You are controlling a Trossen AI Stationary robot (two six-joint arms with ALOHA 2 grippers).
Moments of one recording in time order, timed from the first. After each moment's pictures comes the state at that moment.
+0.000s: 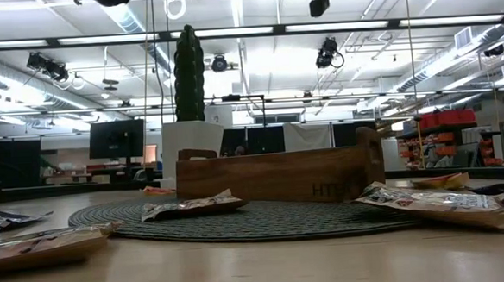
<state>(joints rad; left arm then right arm) 0.03 1.48 0.98 0.94 -0.39 0.28 -0.14 1.31 0.94 0.73 0.34 0.61</state>
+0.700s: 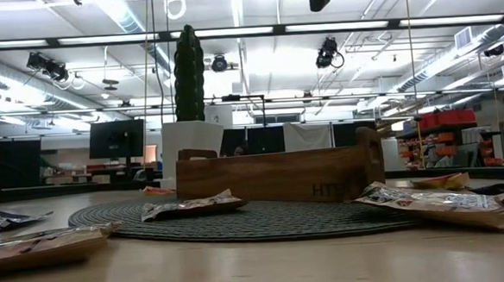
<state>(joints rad) 0.04 1.55 1.10 0.94 -0.60 0.35 -0.14 1.31 0.94 0.79 0.34 0.59</state>
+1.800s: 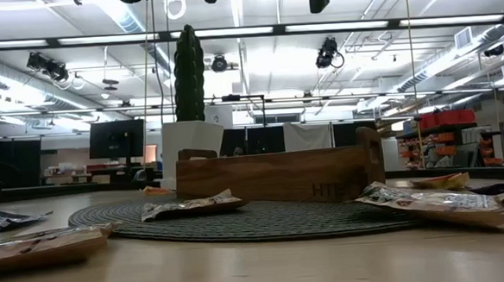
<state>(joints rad) 0.08 1.55 1.10 0.94 -0.45 0.09 -0.14 1.31 0.94 0.76 0.32 0.59</state>
